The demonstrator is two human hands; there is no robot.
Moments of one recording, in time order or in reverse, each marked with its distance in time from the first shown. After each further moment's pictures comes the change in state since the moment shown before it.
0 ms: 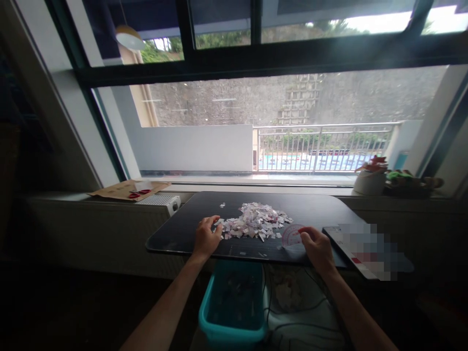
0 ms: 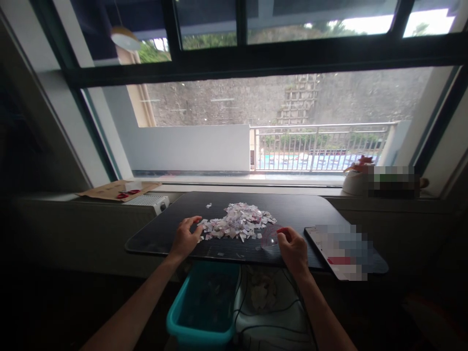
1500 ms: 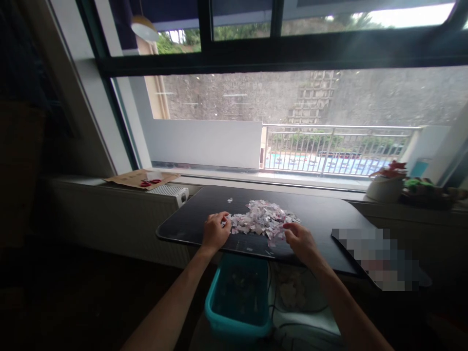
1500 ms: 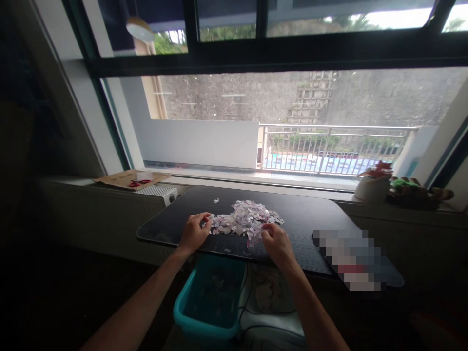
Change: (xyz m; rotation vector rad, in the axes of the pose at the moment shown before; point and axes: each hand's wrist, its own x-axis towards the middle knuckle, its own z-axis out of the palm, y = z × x) left_hand -0.004 0.002 0.003 0.061 -0.024 -0.009; right_hand 0.004 -0.031 0.028 -0.129 -0.321 0.014
